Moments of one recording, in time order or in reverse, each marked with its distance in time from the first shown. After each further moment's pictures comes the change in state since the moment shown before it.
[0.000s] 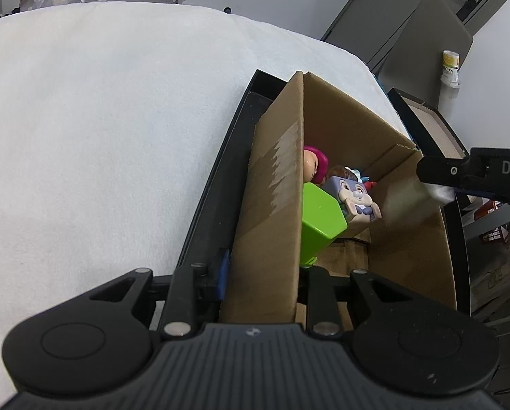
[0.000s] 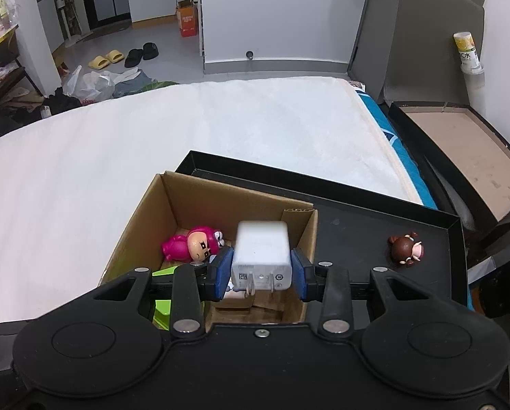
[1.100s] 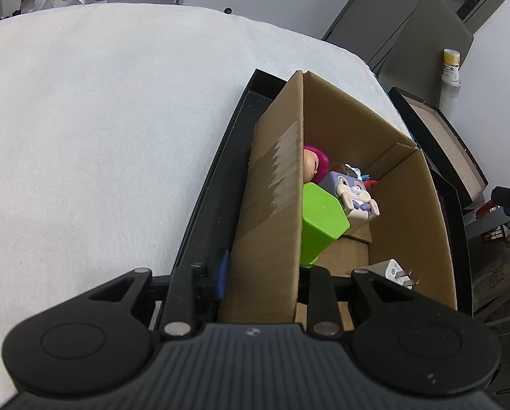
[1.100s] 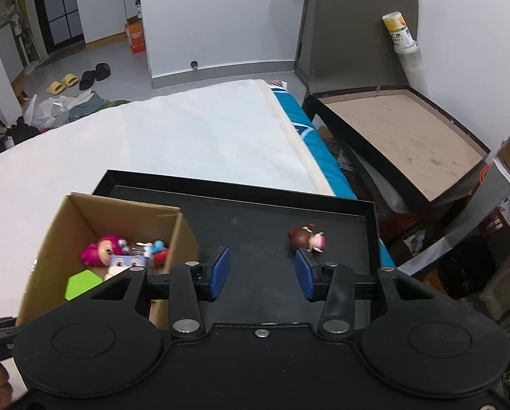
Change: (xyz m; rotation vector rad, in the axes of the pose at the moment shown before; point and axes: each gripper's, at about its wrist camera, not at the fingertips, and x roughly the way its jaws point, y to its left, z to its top) left arm 0.003 -0.004 -0.001 0.004 -0.004 0.007; right arm -0.020 -0.104 -0.008 0.117 -0.018 -0.094
